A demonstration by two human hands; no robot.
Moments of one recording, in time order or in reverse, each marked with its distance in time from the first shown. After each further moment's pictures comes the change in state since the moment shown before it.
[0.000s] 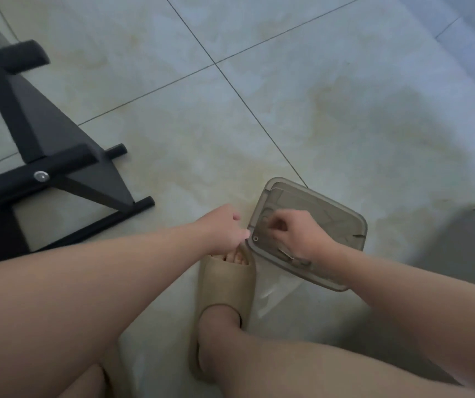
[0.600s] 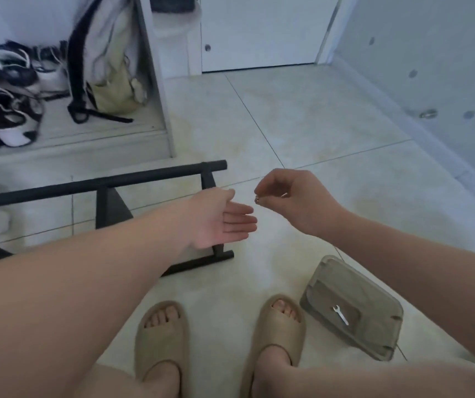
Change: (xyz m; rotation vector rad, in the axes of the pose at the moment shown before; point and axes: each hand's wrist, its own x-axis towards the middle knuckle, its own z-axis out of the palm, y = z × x) left_hand -0.200 -0.024 -0.163 -1.102 0.179 0.012; right_hand -0.086 -0.320 -0.107 0.211 0.121 -0.545
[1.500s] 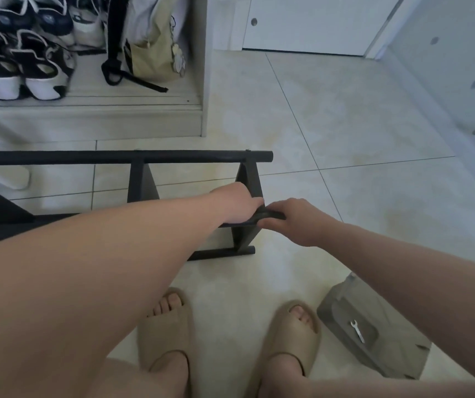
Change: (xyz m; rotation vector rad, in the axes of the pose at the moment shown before) left_hand 0.060 0.005 -0.062 1.148 0.315 0.270; right_hand 0.066 0.041 0.082 -0.520 -0.429 0.148
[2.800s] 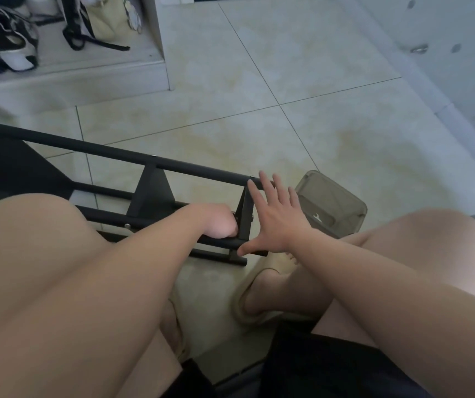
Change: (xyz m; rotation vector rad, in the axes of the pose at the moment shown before) left_hand -0.204 -0.007 0.113 0.421 -0.489 0.134; right_hand -0.219 -0.017 0.130 -0.338 0.117 0.110
